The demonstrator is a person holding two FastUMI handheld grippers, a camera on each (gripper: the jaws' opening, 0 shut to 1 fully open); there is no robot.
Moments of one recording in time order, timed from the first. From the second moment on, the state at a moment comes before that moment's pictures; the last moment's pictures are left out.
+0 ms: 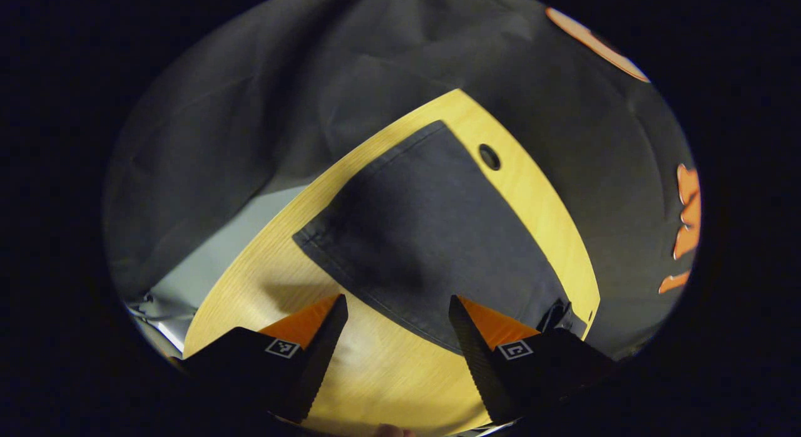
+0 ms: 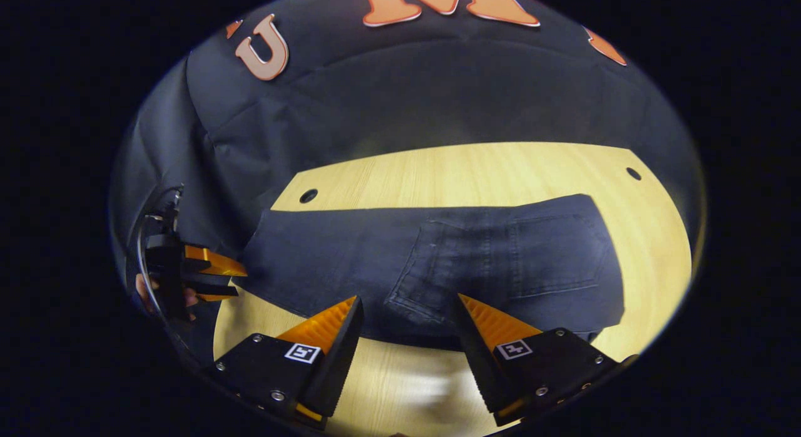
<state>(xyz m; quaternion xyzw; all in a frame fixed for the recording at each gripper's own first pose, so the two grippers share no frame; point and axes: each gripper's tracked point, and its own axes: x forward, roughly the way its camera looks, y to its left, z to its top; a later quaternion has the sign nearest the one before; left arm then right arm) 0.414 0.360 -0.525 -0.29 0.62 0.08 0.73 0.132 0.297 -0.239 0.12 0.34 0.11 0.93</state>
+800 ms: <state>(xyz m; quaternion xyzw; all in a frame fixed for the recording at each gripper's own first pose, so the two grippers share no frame) 0.452 0.376 -0.564 -0.19 0.65 0.21 0.71 0.097 0.189 -0.200 0.14 0.28 0.04 0.95</state>
